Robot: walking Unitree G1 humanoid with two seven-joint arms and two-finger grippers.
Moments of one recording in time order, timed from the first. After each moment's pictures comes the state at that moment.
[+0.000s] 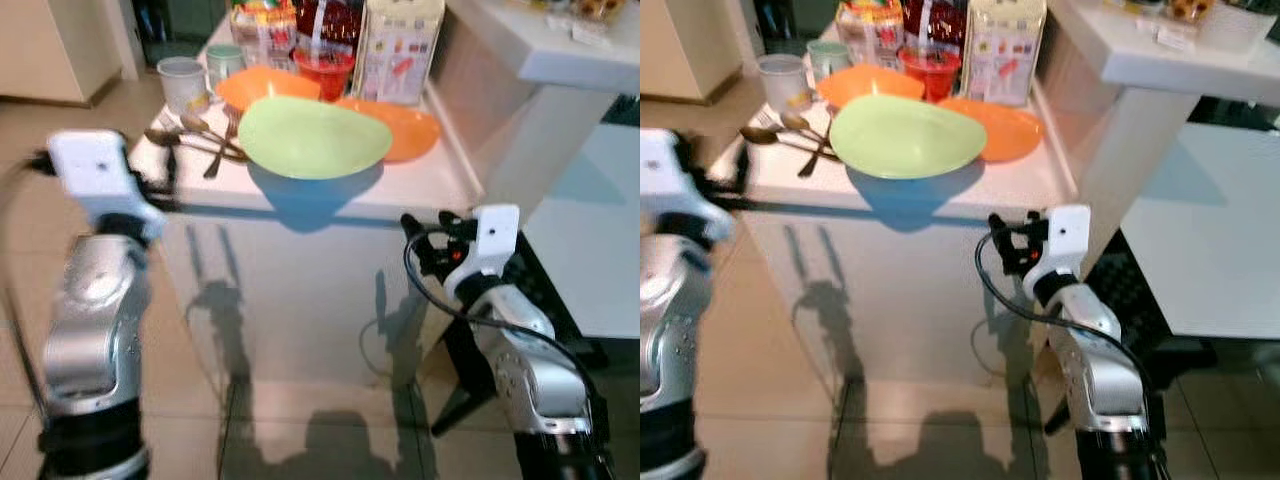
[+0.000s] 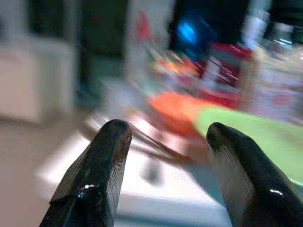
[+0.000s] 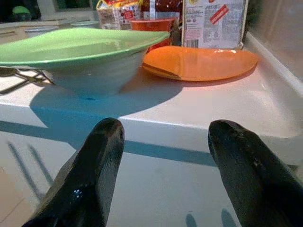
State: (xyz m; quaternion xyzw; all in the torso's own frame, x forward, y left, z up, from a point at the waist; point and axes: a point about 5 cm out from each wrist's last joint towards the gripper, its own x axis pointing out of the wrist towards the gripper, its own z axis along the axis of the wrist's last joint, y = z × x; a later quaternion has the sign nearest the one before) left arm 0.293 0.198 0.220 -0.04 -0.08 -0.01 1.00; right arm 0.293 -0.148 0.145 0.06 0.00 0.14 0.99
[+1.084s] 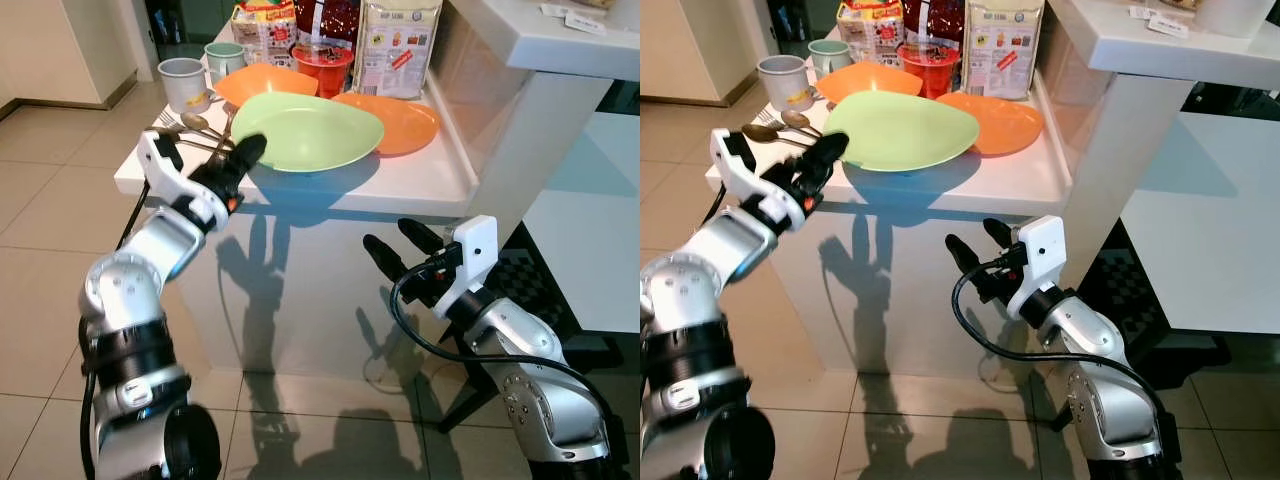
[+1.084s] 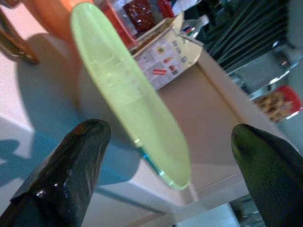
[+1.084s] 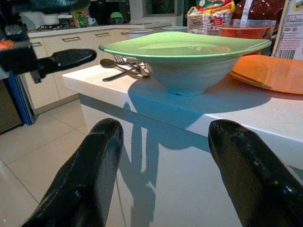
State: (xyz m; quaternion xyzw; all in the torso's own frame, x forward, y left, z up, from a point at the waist) left arm 0.344 0.169 0.211 -0.45 0.05 -0.19 0.87; right arm 0.265 -0.126 0.155 0.04 -0.02 0.31 0.95
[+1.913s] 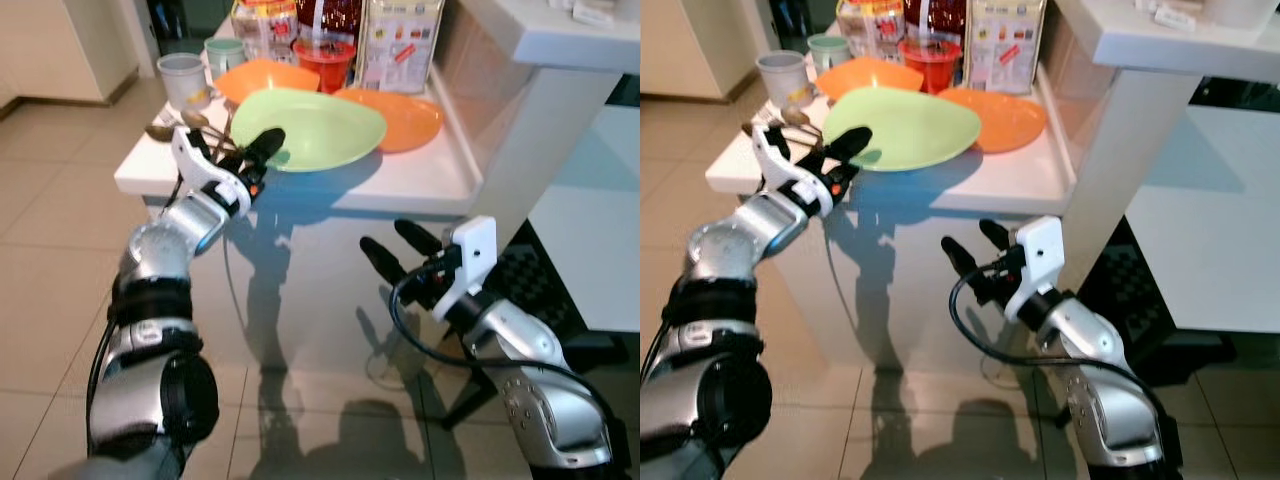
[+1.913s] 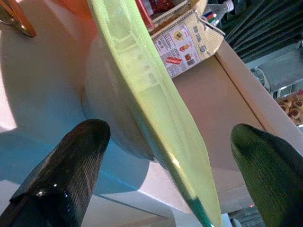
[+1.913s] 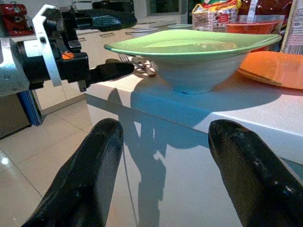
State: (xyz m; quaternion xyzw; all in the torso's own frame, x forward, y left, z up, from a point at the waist) left arm 0.384 0.155 0.194 -0.47 0.09 -0.18 0.86; right arm 0.261 -0.123 0.158 0.04 -0.02 0.32 0.95
